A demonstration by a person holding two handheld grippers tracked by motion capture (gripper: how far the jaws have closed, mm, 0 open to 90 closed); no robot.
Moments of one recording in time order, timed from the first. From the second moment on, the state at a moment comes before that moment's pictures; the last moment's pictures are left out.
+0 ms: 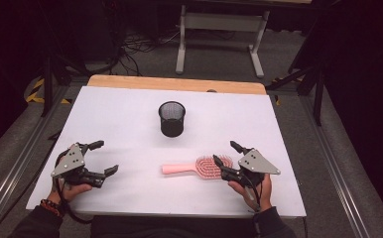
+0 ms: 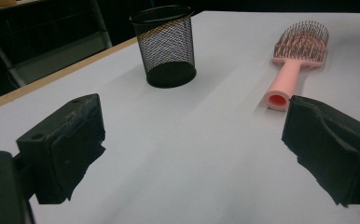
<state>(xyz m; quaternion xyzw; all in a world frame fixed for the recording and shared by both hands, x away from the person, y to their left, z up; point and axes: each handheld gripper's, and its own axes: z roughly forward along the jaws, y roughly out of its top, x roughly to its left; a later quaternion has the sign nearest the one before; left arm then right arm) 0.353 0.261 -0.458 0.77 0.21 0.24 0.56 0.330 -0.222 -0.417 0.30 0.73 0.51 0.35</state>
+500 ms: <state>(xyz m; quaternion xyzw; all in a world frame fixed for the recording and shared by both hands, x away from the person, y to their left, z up) 0.352 0.263 -0.458 0.77 0.21 0.24 0.55 0.349 -0.163 -0.412 0.31 0.76 0.48 0.29</state>
